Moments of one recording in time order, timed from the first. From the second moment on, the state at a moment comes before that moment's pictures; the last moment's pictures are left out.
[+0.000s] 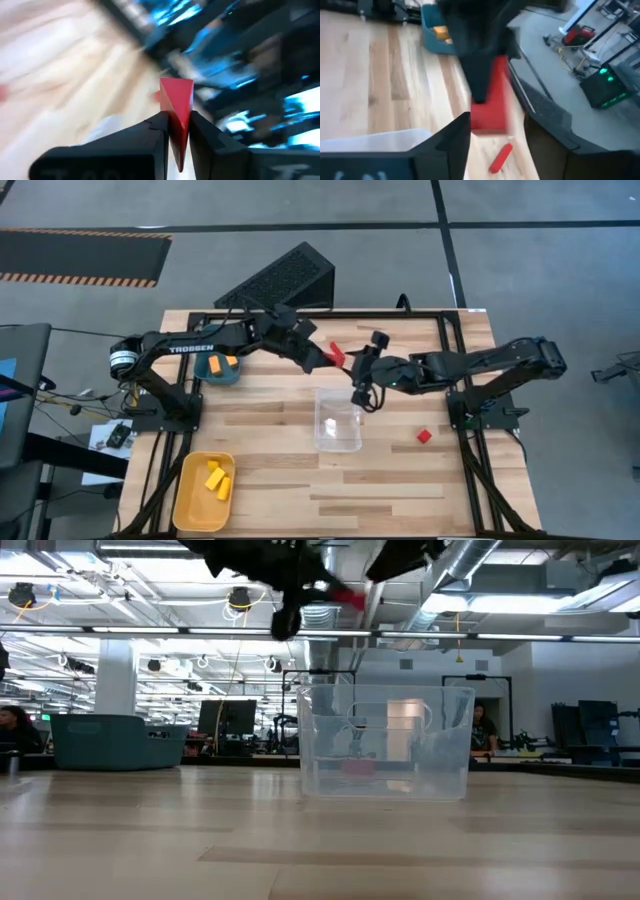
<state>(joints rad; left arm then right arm) 0.29 1.54 1.21 -0.09 0.42 -0.71 0.12 1.37 1.20 -0.40 0.62 -0.07</state>
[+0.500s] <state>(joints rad) 0.12 1.77 1.21 -0.22 0.25 -0.30 -0.03 1.19 1.21 -0.72 0.58 0.27</state>
